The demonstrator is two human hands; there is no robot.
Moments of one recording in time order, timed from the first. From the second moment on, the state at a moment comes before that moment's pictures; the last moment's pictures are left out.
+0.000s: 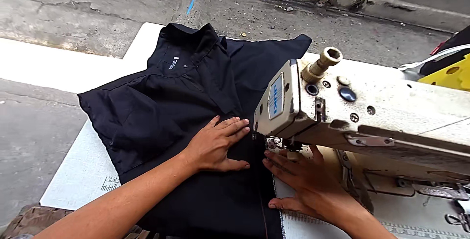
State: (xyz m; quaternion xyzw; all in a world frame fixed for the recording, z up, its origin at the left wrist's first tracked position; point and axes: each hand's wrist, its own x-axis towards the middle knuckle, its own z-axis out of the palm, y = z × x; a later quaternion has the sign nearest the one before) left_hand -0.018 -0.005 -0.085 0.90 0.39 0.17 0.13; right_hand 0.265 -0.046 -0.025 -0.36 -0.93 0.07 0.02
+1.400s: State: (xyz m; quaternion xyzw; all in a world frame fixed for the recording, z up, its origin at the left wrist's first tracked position) left_hand -0.013 -0.087 -0.064 0.88 0.40 0.18 0.17; right_hand 0.262 -0.103 -0.047 -0.42 -0.90 0.02 0.10
